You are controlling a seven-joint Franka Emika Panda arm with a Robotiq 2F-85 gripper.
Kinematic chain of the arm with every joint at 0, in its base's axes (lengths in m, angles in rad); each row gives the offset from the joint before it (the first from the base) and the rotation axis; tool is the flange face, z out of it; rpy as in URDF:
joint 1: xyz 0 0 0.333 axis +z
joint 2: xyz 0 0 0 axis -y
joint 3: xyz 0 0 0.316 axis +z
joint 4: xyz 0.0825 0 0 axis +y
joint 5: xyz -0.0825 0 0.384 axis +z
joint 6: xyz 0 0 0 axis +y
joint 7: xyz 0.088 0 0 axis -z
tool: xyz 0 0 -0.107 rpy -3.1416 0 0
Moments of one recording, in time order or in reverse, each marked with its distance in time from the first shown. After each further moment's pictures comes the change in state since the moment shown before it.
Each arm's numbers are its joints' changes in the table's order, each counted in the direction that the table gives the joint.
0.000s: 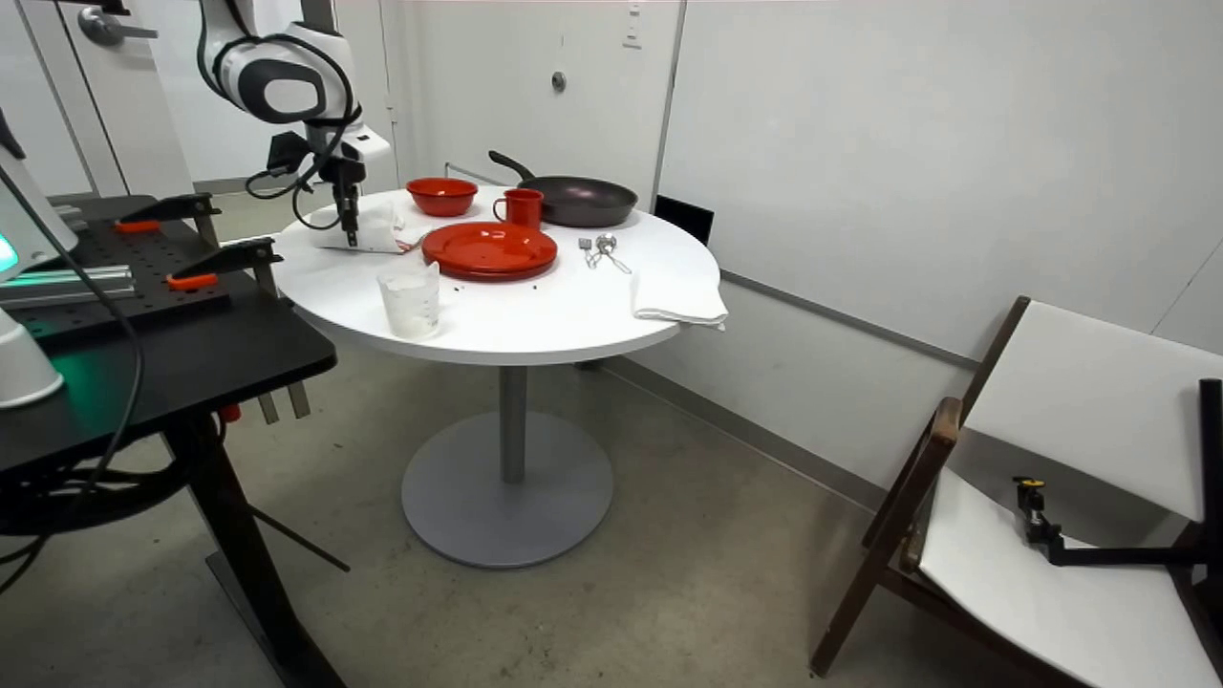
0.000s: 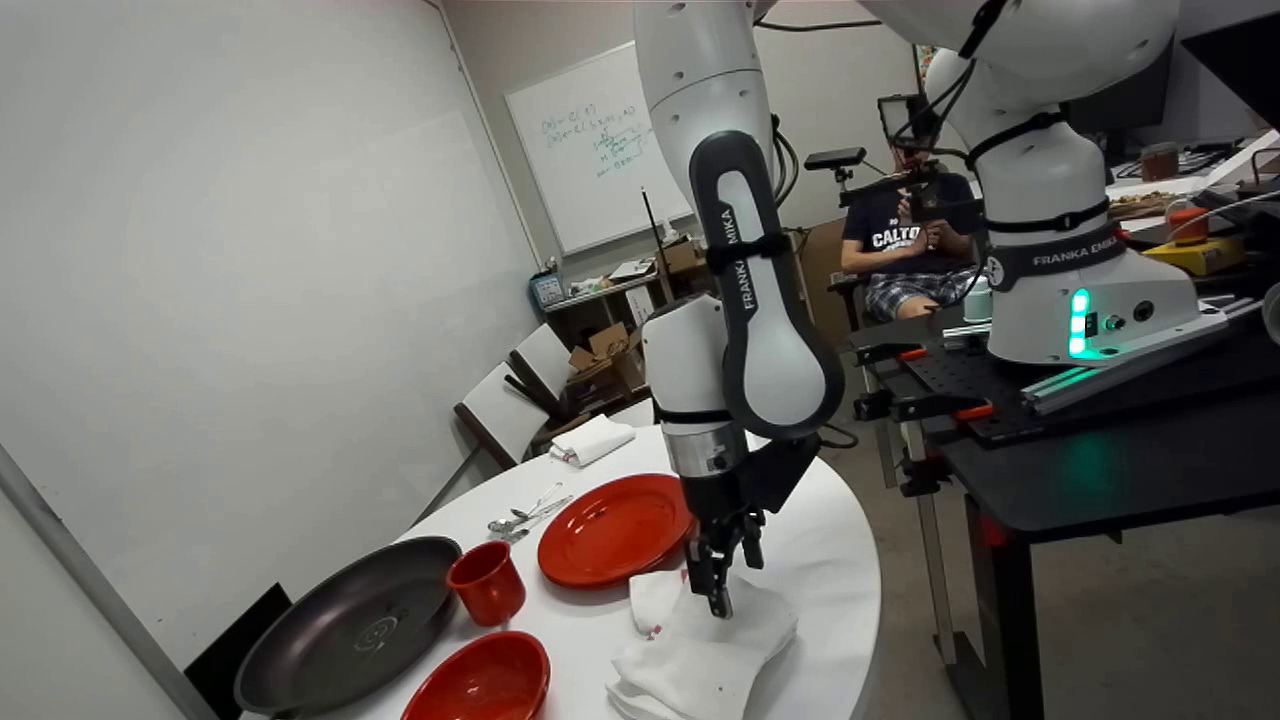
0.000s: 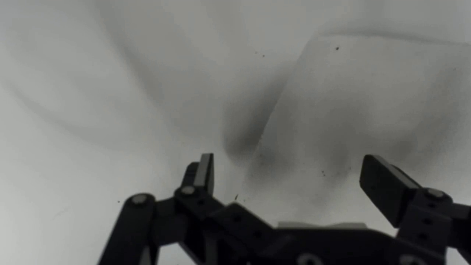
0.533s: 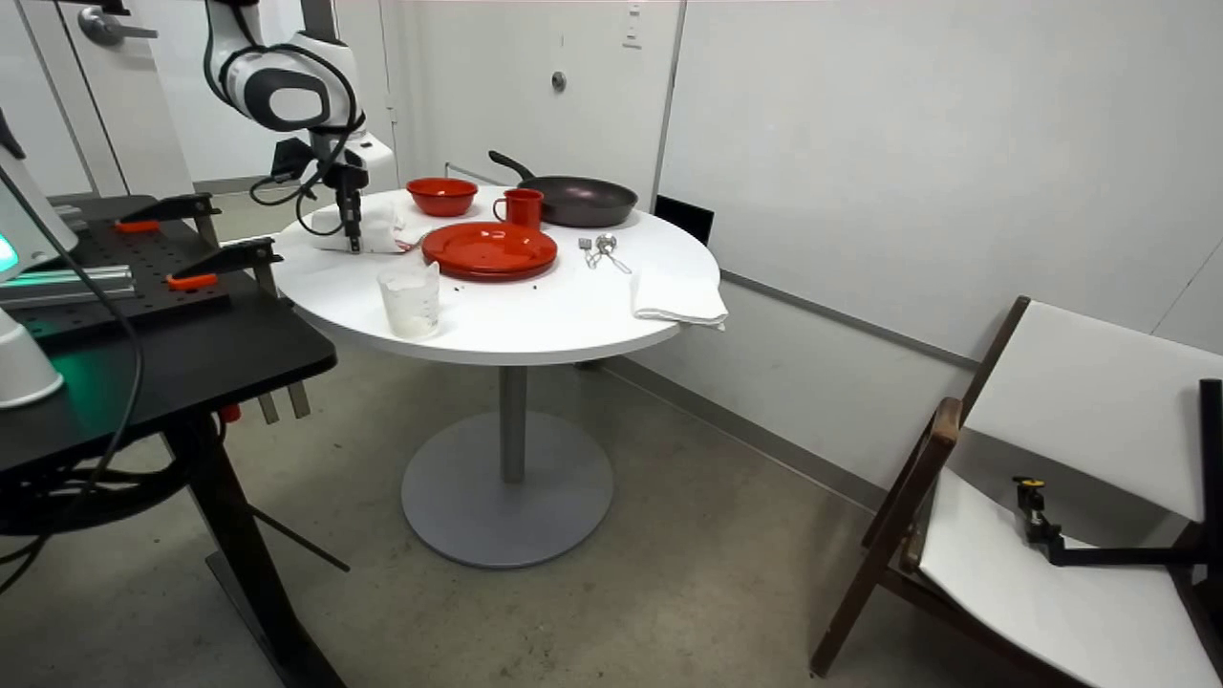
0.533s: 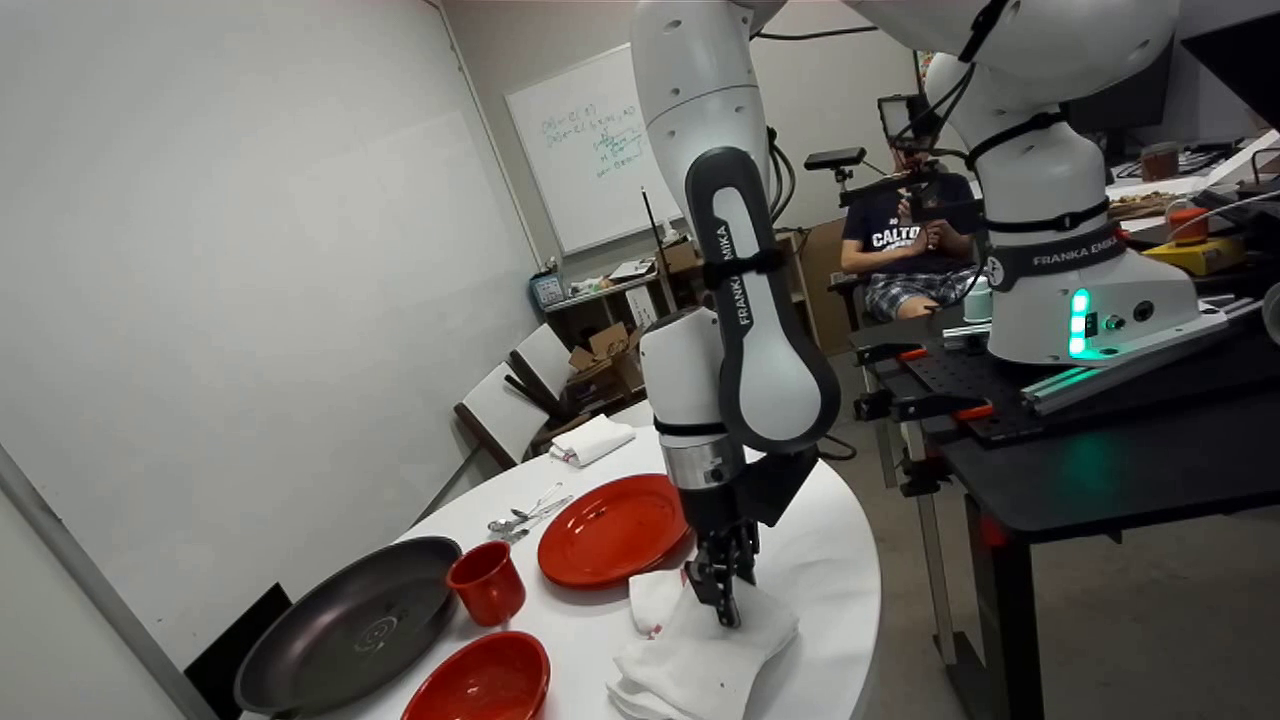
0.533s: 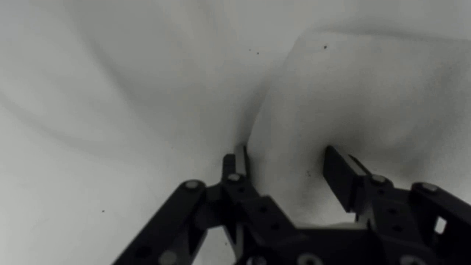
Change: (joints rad) arm 0.000 -0.040 0.002 -0.041 0.002 0.000 0.001
